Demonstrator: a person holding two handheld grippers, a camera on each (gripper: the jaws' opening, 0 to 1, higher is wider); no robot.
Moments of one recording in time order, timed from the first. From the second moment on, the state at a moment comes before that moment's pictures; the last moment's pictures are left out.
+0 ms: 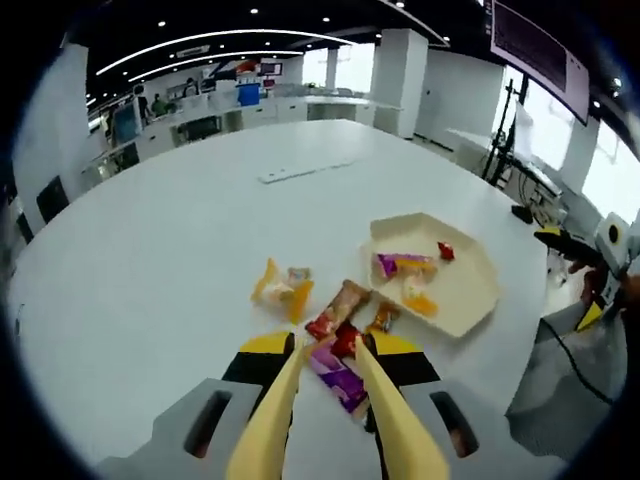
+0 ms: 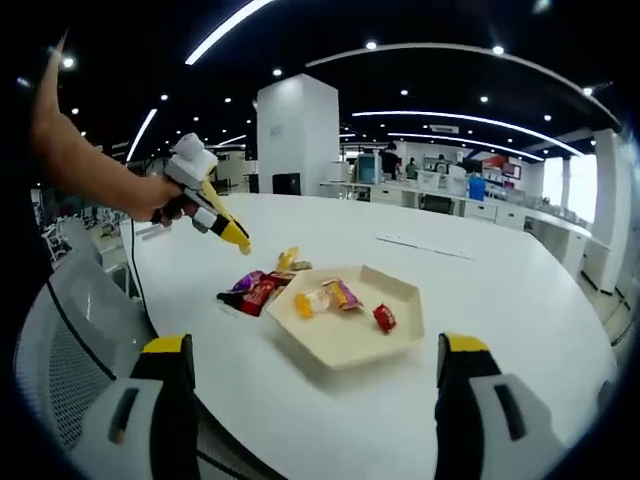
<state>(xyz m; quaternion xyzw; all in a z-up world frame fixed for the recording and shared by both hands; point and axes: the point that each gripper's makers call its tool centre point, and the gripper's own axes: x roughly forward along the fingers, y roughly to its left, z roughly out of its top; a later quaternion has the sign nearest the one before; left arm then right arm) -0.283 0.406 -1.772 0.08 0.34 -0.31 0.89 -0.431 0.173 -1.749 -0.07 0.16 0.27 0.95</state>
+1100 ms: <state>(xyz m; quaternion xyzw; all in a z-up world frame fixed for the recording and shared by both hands) -0.289 0.396 -1.821 0.09 0.39 -0.27 0.88 -0.430 0.165 -1.755 -0.08 0.18 0.25 0.95</state>
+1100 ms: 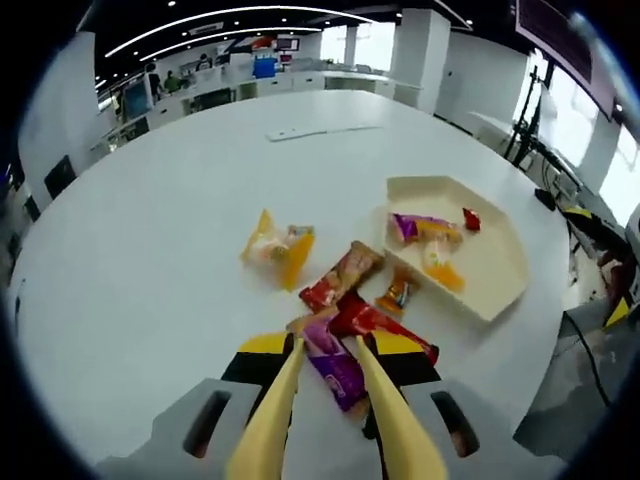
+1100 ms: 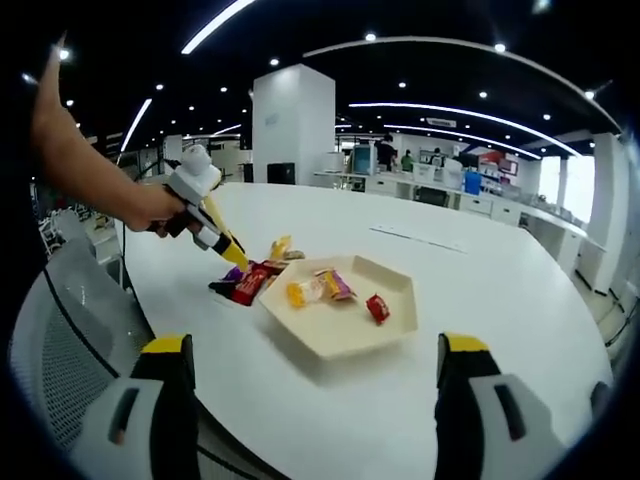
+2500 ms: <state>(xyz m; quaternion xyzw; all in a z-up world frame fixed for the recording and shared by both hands) -0.300 0.415 -1.815 0.14 0.40 -0.37 0.83 -0.430 0.165 -1.755 -0.09 0.18 0.25 0.95</state>
